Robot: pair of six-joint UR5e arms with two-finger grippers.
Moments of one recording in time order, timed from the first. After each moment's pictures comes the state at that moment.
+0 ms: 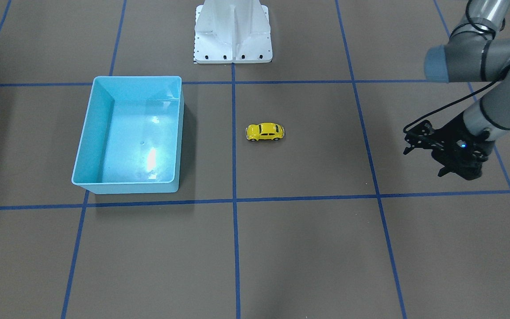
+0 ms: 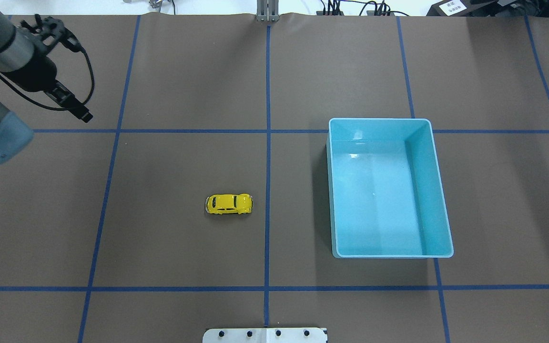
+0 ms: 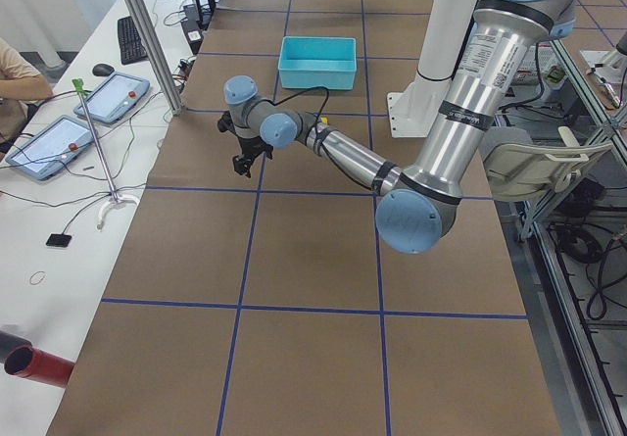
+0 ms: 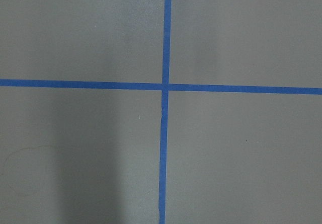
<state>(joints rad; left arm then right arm) -1.02 -1.98 -1.65 -1.65 -2.25 -0.05 1.52 -1.59 1.70 -1.62 2.27 0.06</state>
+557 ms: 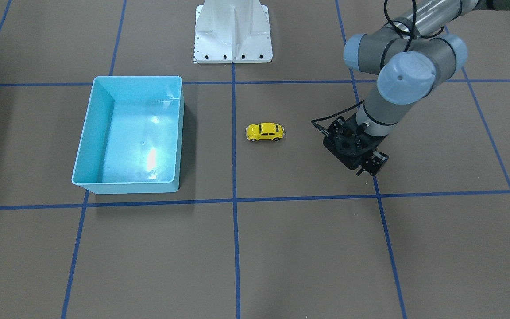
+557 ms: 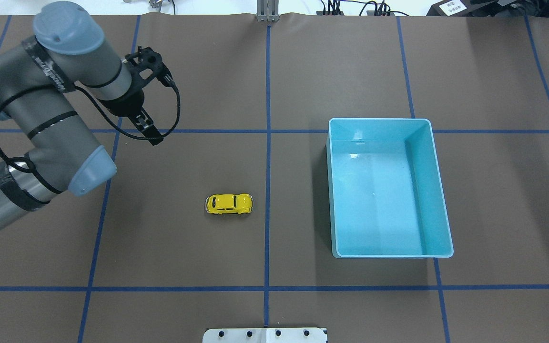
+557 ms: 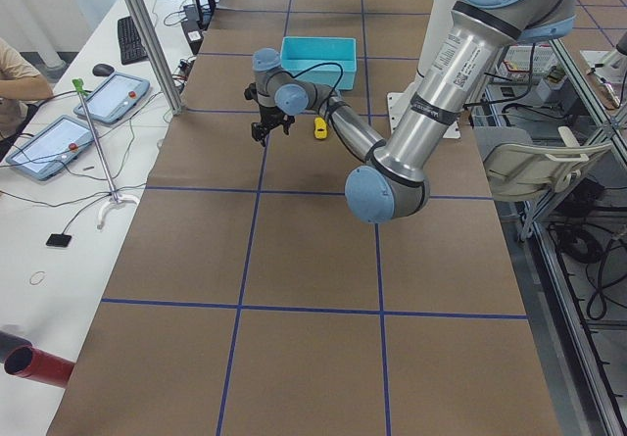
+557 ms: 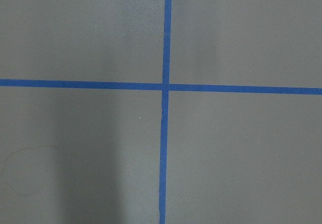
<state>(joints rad) -0.81 -2.15 -1.66 -1.57 -2.09 -0.03 1.52 -1.59 1.70 -1.62 2.27 0.06</state>
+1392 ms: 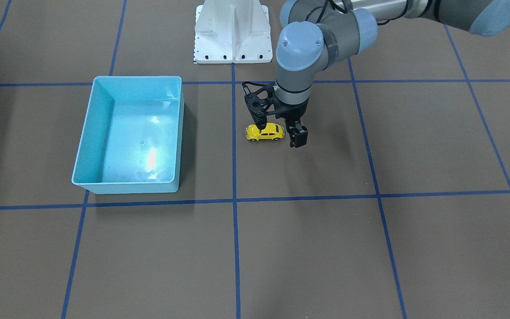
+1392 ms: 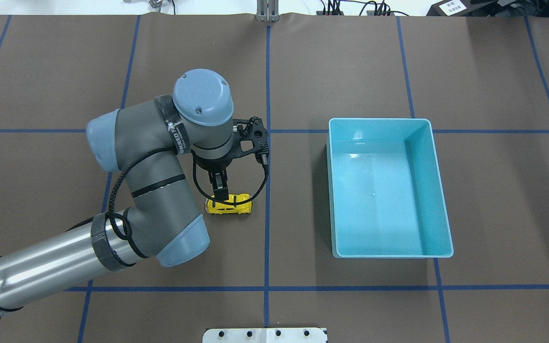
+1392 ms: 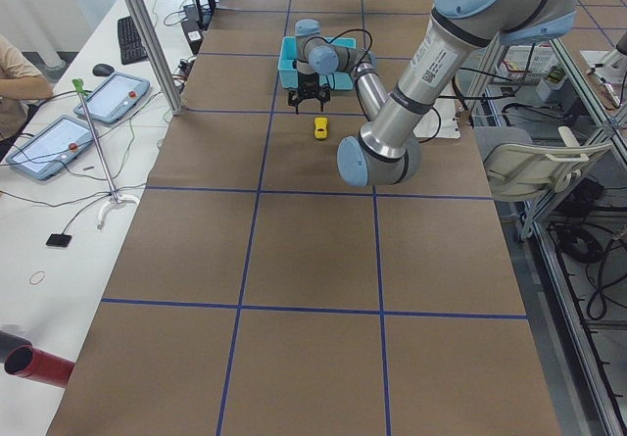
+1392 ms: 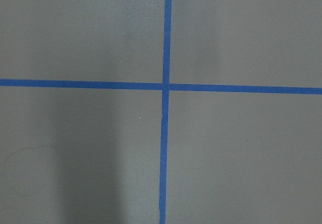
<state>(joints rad) -0.55 -2.38 -1.62 -1.35 -1.90 0.27 1.52 -1.59 1.70 -1.62 2.27 0.06</state>
